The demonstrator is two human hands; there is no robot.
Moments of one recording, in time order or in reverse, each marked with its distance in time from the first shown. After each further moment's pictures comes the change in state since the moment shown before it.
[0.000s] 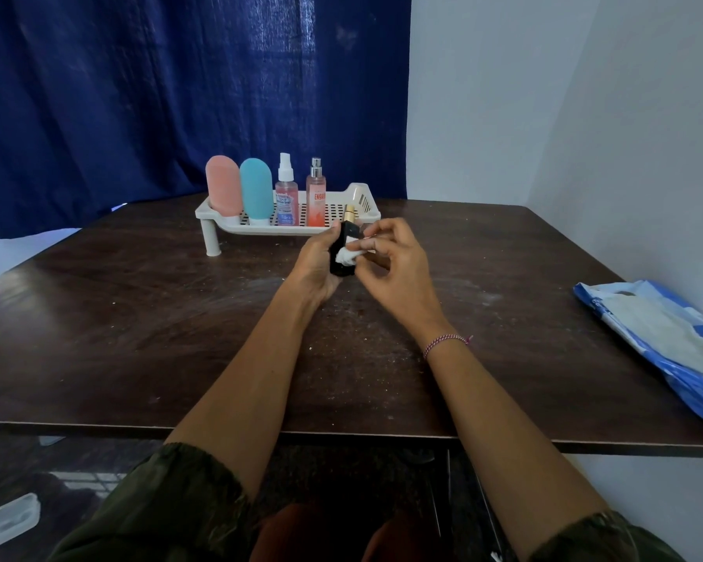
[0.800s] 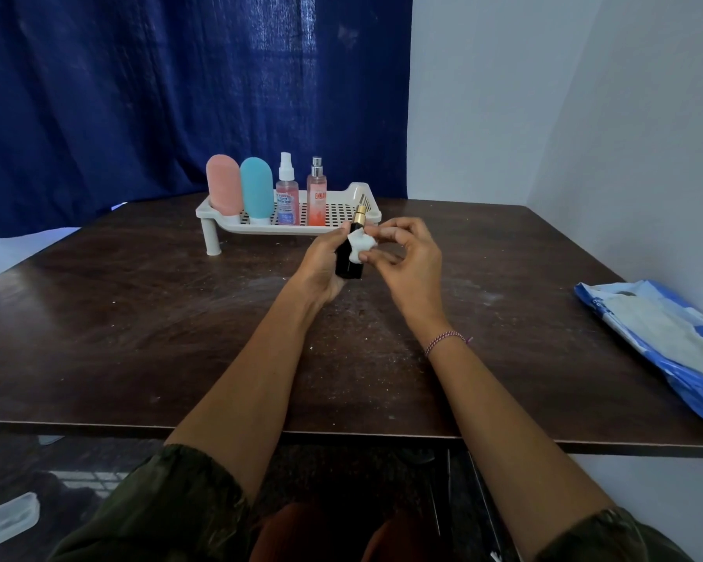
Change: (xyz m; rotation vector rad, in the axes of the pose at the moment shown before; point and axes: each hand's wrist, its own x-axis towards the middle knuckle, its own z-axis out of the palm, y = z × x) left_hand -0.006 -0.002 0.006 0.088 -0.062 0.001; right_hand 0.004 -0.002 -0.001 0.077 0.173 0.179
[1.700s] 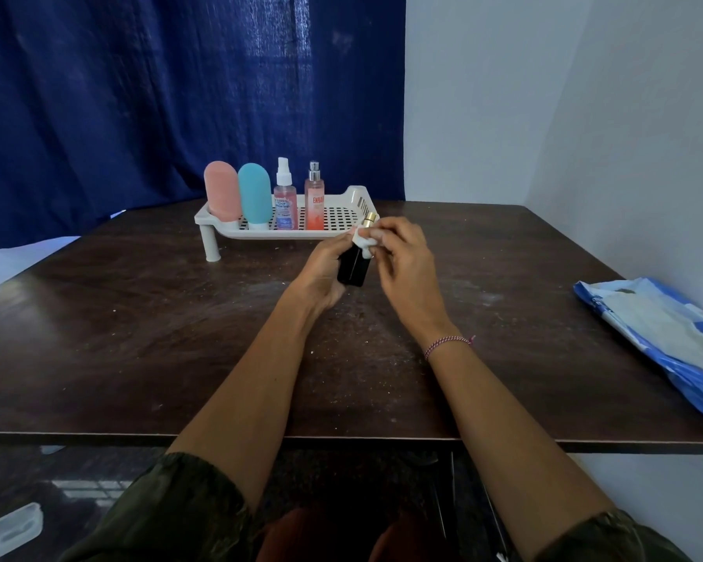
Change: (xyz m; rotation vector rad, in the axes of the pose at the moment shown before) left_hand 0.001 -0.001 -0.001 0.081 -0.066 0.016; right_hand -0.003 0.000 -0.004 -0.297 -0.060 -0.257
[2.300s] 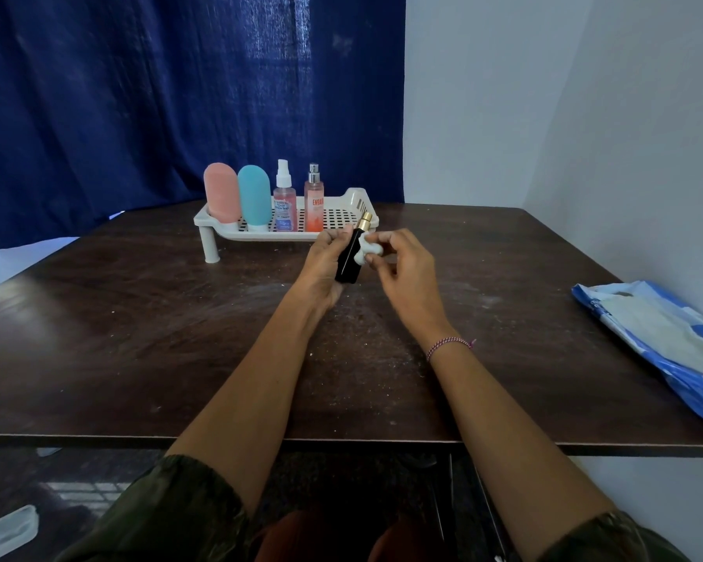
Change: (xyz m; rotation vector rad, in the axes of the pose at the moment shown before) left_hand 0.005 -0.003 -0.001 -0.042 0.148 0.032; right_hand 0.001 0.009 0.004 0.175 -0.044 0.159
